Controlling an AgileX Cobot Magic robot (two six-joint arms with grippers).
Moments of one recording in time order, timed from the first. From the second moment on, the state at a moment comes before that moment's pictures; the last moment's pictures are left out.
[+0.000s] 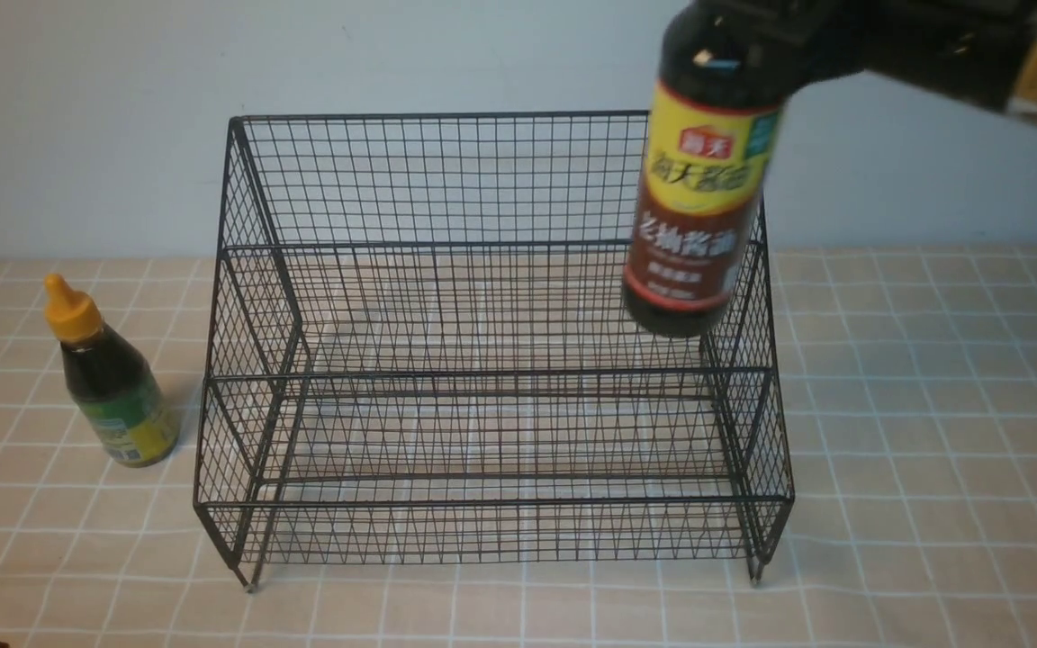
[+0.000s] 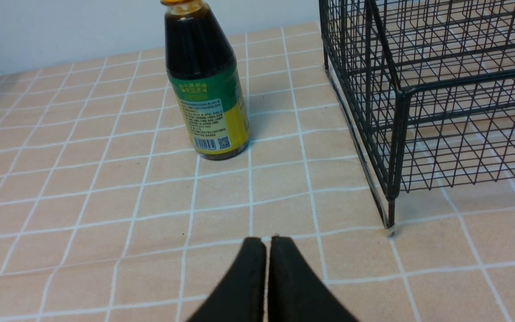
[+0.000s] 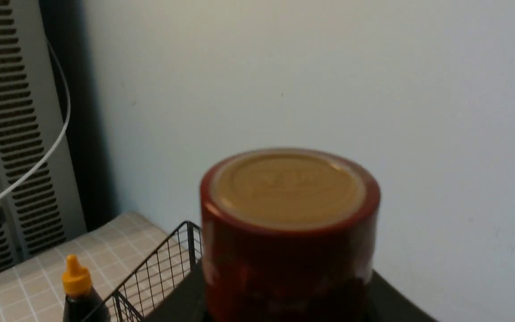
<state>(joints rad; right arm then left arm) 0.32 1.43 -1.18 -1.21 -0.46 1.19 0.00 -0.01 0.02 -0.03 0.38 0.17</state>
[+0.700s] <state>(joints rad) 0.32 1.67 -1.20 -1.67 -0.51 1.46 0.00 -0.01 0.02 -0.03 0.38 0.17</state>
